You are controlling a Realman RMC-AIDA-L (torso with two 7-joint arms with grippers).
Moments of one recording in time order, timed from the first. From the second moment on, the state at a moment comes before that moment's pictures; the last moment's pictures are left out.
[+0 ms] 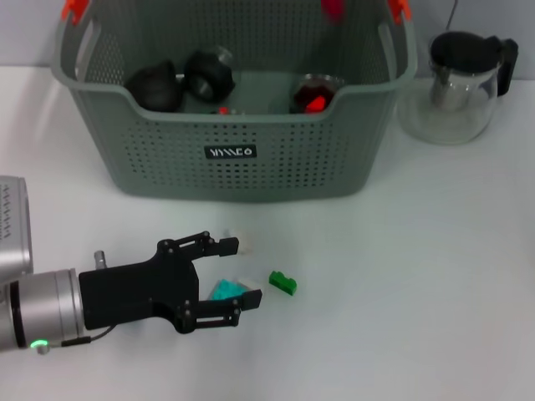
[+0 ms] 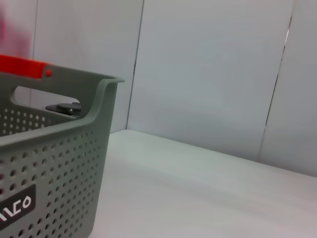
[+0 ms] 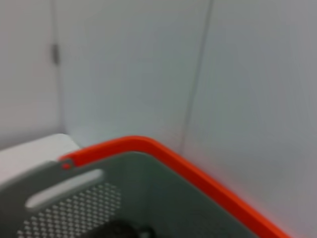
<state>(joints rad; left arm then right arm) -0.38 -2.15 0.74 0.56 1.92 1.59 -1.05 1.08 2.03 -1.02 -1.09 -2.45 -1.17 2.36</state>
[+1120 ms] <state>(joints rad) -0.38 -2.14 0.74 0.57 1.92 1.60 -1.05 0.83 2.10 -1.27 -1.08 -2.41 -1.63 1.94</state>
